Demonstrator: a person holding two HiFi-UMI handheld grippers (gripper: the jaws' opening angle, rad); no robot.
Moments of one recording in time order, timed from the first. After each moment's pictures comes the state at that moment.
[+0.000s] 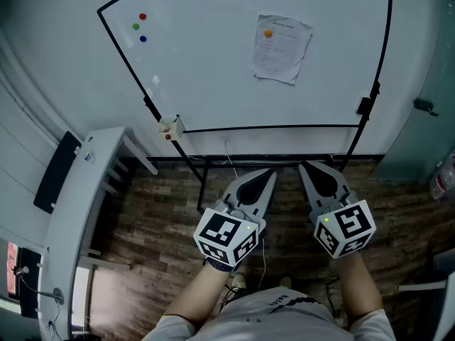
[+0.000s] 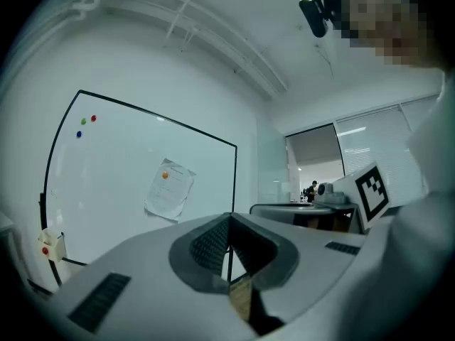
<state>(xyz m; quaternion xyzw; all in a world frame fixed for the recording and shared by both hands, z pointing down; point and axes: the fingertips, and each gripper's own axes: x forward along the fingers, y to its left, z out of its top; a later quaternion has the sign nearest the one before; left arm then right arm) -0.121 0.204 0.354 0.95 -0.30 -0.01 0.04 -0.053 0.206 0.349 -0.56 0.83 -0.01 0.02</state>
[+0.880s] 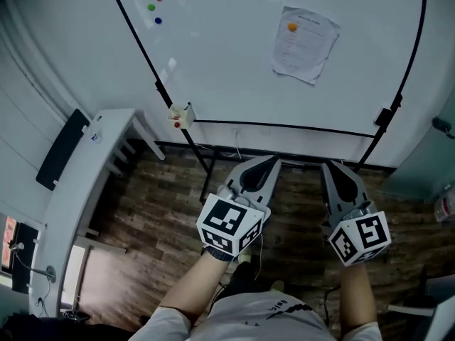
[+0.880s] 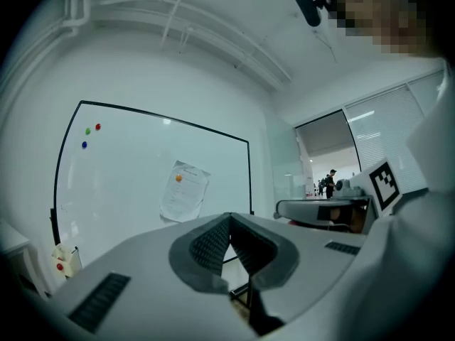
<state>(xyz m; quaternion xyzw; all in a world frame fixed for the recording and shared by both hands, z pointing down) -0.117 0.140 0.358 0.94 -0.35 0.01 0.01 -0.016 0.168 0.348 -0.56 0.83 0.00 0.06</state>
